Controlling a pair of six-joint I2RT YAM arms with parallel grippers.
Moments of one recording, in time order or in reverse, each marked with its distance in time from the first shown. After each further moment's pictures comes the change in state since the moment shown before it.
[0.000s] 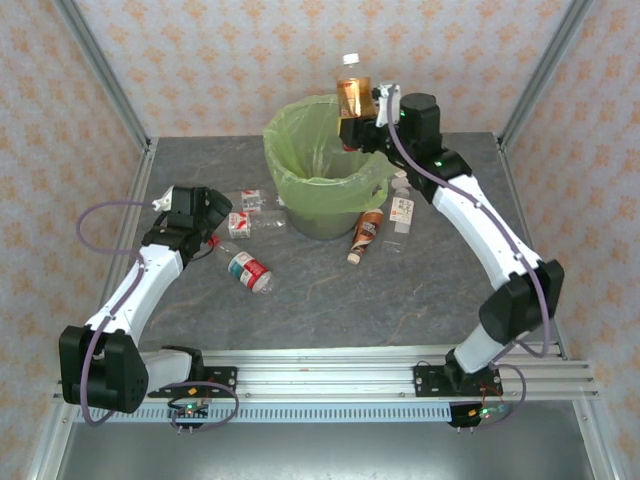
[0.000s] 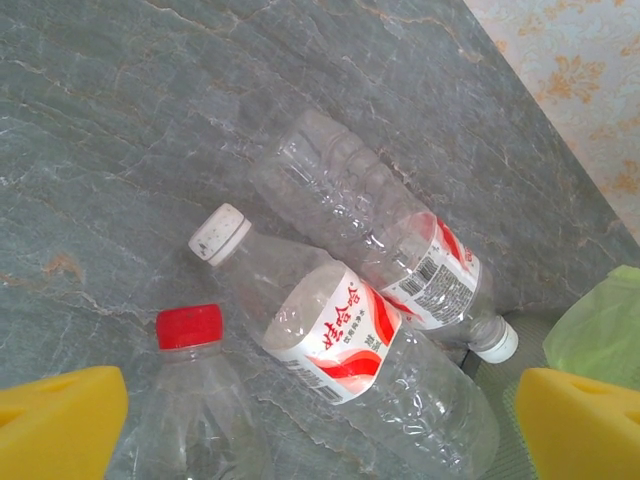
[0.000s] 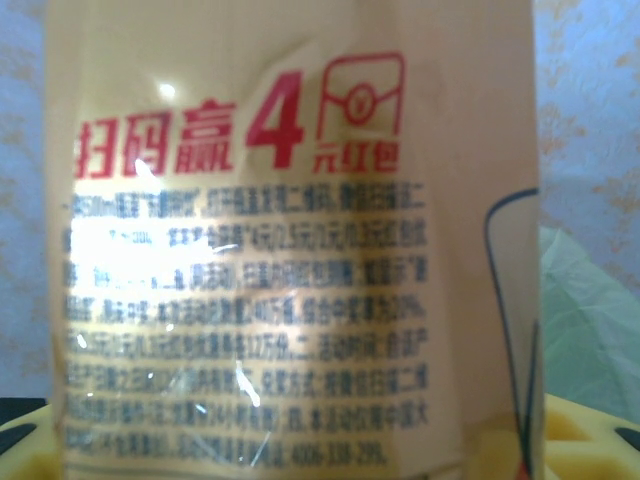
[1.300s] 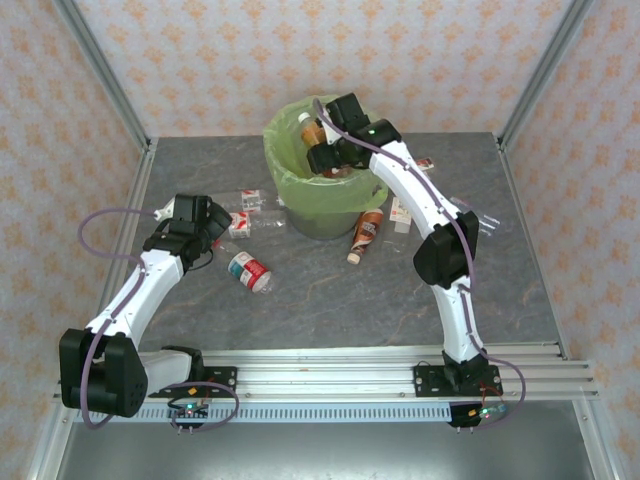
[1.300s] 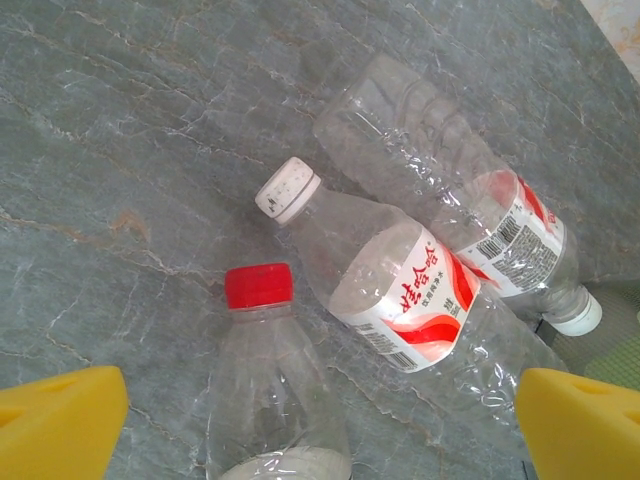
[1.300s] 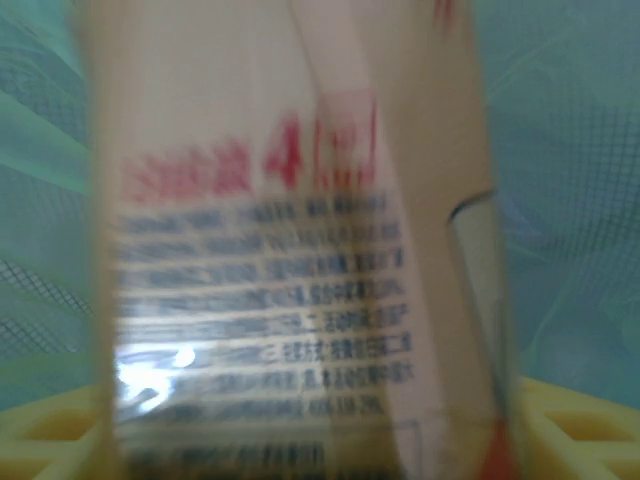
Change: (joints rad) left arm 0.000 -0.019 -0.057 -0.053 -0.006 0.018; right arm 0.118 0.552 0.673 -0.694 0.209 -0.150
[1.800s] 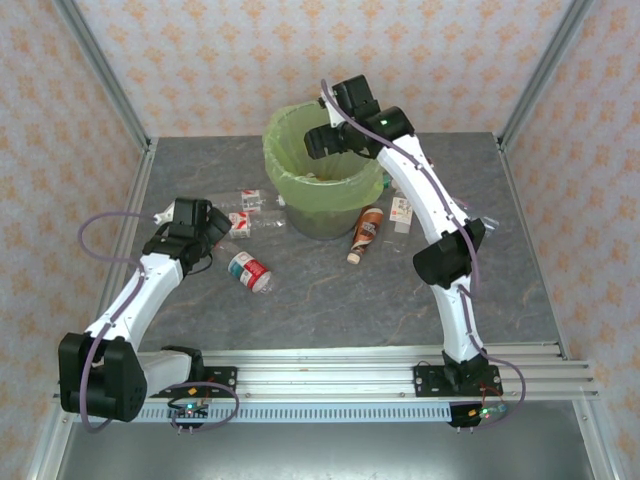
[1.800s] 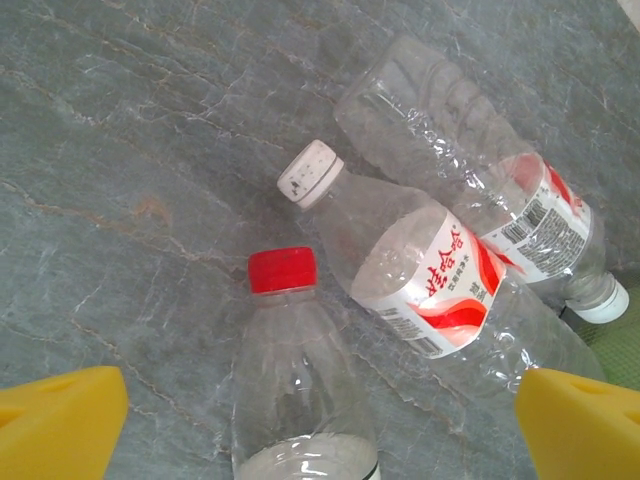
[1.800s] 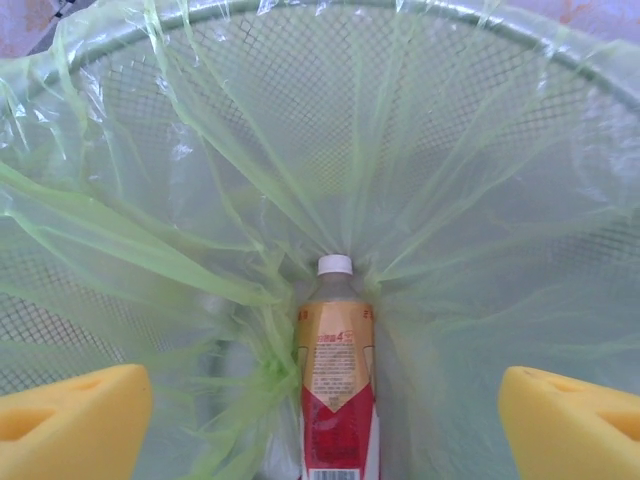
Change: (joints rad) left arm 0.000 -0.029 -0.032 -0.018 0.000 0.011; right arm 0.000 0.001 0.199 -0.093 0.023 -0.013
